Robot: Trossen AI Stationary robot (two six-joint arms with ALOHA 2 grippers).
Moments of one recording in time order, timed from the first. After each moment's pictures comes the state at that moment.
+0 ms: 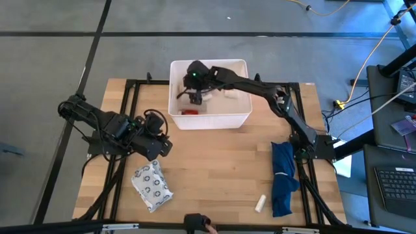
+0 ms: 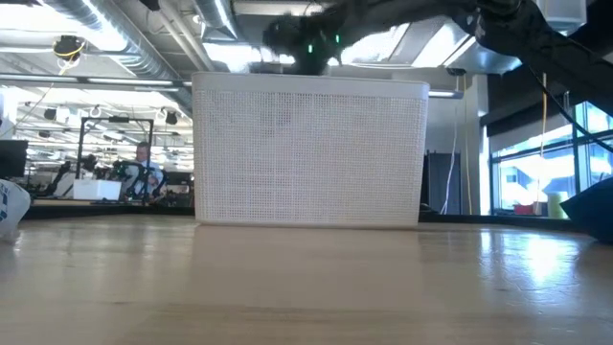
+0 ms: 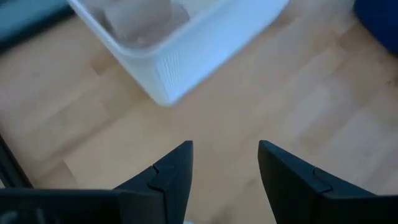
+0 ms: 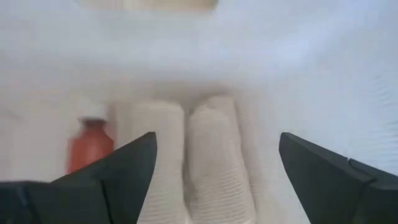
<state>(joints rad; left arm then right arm) -0.45 1.33 1.49 -1.43 -0.58 -1.31 -0.37 2.33 2.27 -0.73 0.11 -0.41</state>
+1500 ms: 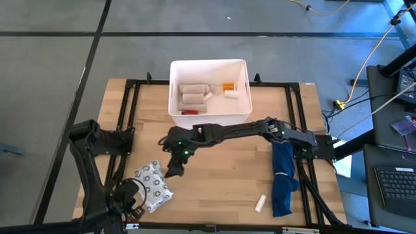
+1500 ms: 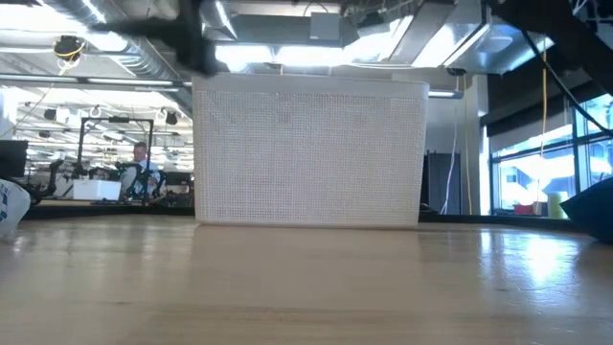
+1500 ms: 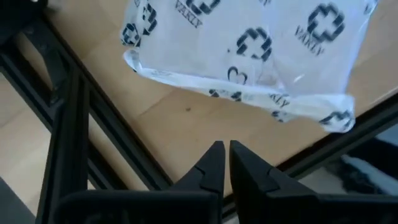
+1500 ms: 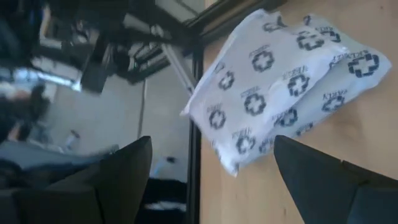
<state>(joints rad) -1.16 1.75 1.49 -1.41 -0.15 -2.14 0.12 2.42 2.33 -0.53 -0.53 0.63</state>
